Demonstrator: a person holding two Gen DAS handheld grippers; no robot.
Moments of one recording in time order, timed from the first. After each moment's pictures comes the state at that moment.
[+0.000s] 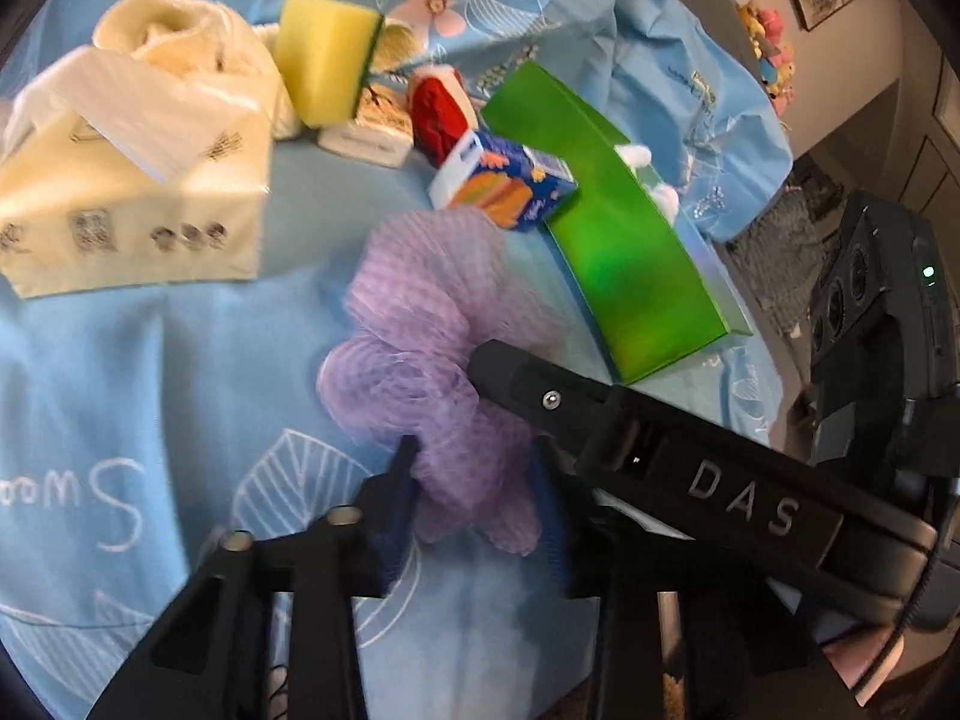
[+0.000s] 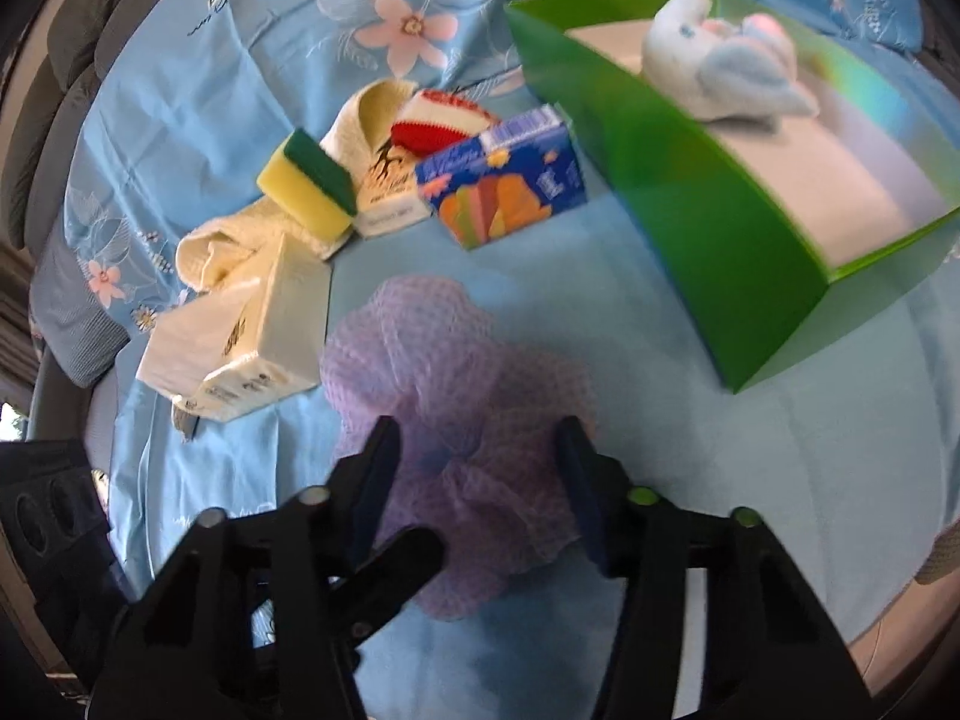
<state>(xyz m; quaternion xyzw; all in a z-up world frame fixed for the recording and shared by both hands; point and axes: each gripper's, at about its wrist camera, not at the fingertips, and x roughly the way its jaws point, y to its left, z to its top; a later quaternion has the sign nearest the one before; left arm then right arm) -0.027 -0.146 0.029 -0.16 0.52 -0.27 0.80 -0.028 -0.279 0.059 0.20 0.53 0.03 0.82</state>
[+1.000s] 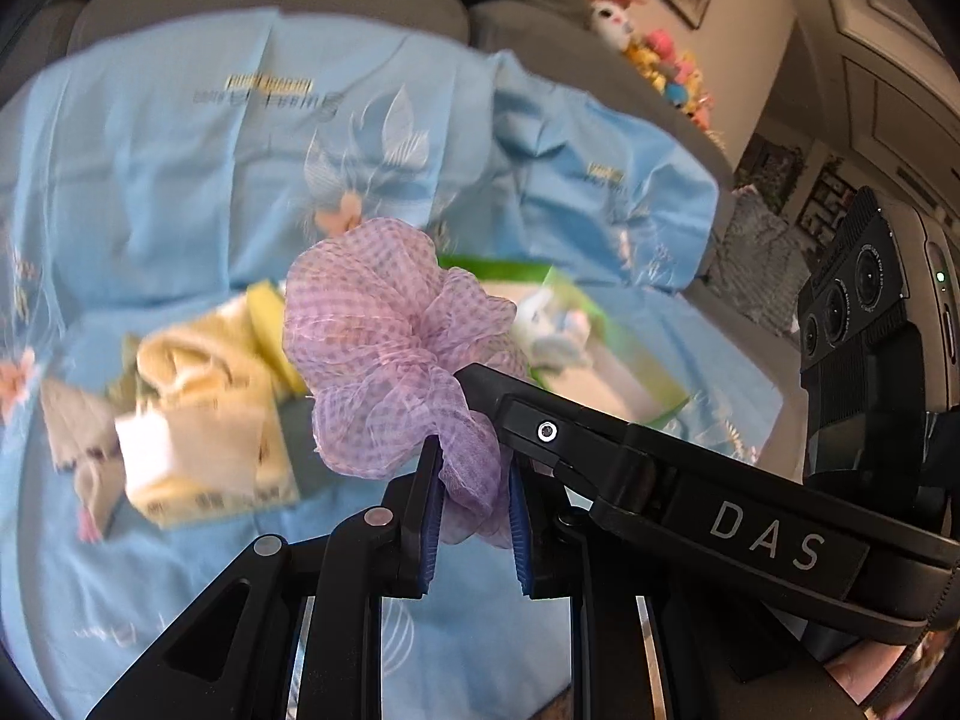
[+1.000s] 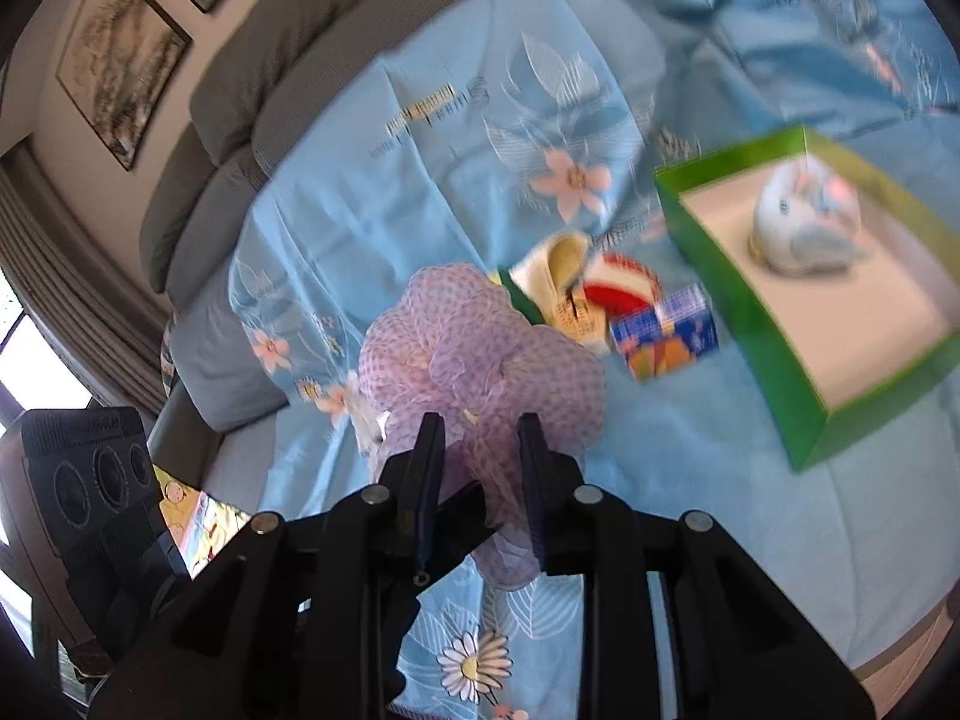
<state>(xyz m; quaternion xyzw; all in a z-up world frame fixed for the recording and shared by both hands) -0.047 -0.157 0.166 -0.05 0.36 -0.28 0.89 -0.056 -0.273 0.173 0.26 0.37 0.14 0.88</state>
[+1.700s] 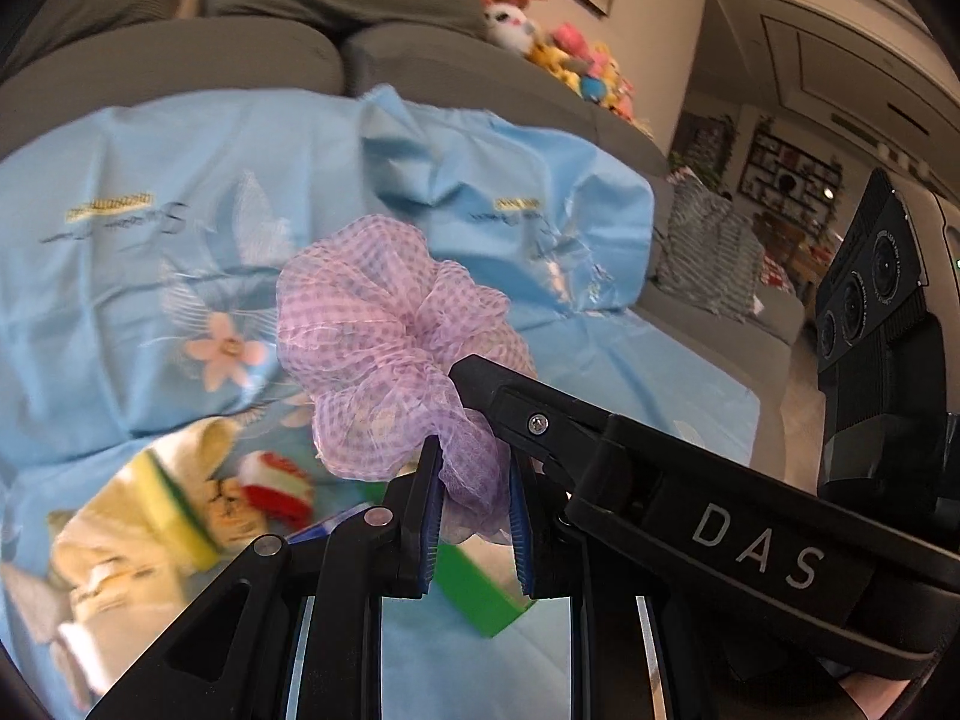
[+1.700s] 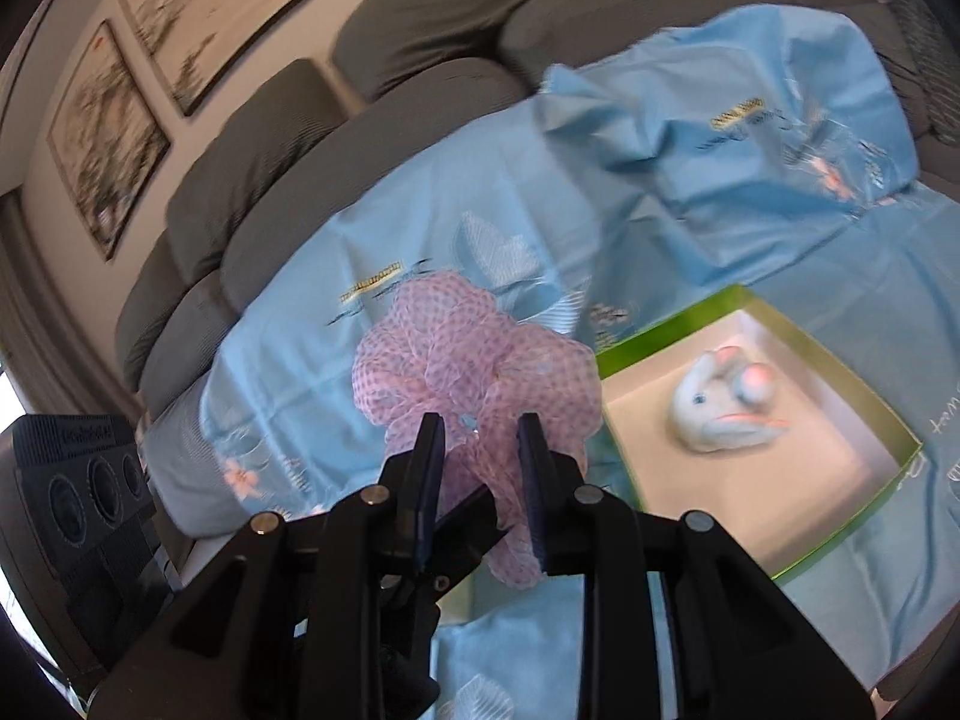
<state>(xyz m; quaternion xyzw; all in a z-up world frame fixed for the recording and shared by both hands) 0.015 -0.260 0.189 0.01 0.32 -0.36 0.88 -0.023 -0.360 0.209 0.28 0.28 0.05 0.92</state>
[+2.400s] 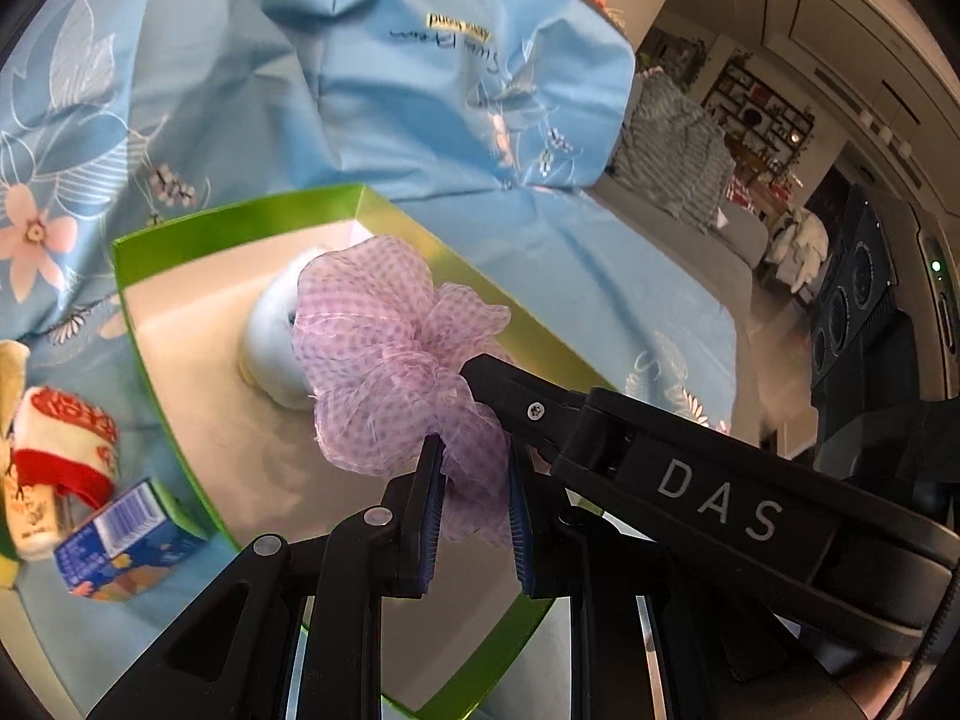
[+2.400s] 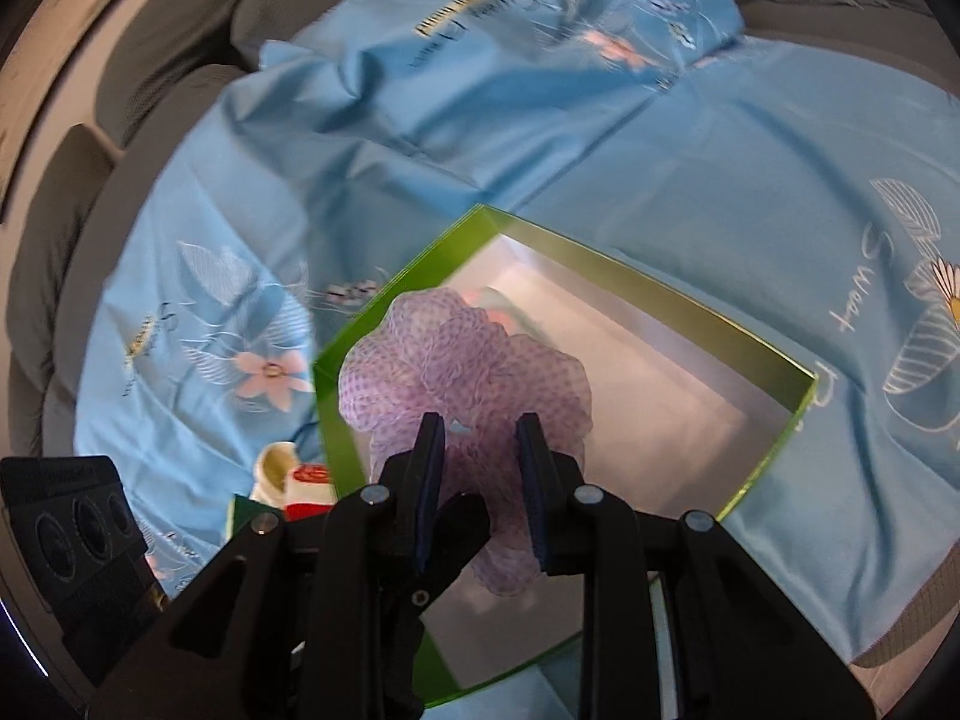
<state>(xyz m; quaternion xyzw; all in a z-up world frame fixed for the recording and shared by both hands) 0.057 -0.355 0.096 0.02 0.45 -0.42 0.79 -0.003 -0.460 0.108 0.36 0.36 -0.12 0.85</state>
